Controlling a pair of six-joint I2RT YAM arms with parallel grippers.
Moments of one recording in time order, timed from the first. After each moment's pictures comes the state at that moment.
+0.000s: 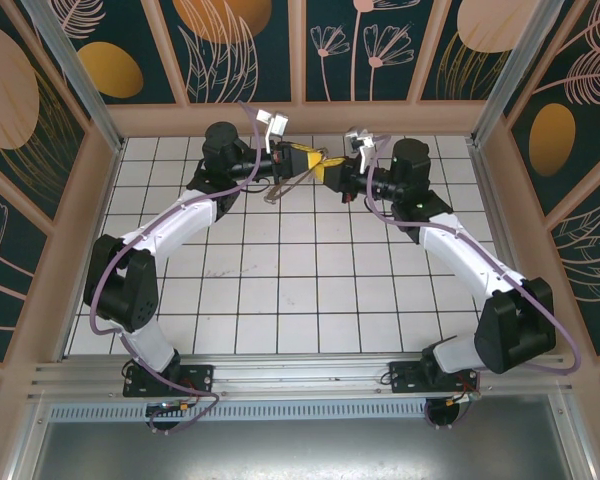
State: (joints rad) left arm -0.46 1.73 1.35 0.48 0.99 -0.64; right arm 0.41 1.40 1.10 0.19 -0.80 0.27
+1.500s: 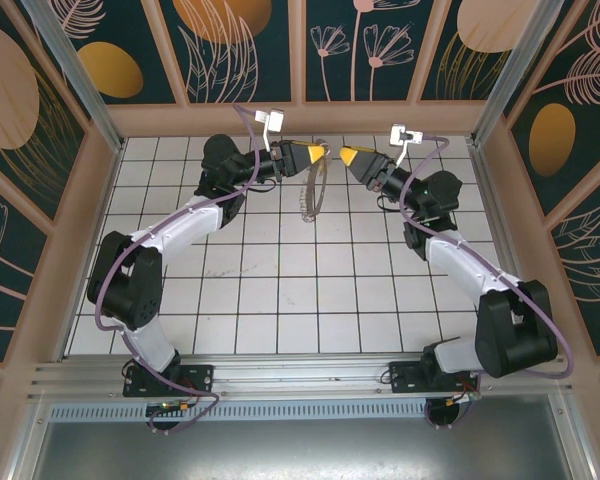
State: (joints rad) left arm -0.49 1.75 1.28 0.81 0.93 -0.97; right arm 0.30 1.37 0.86 0.99 -0.79 1.09
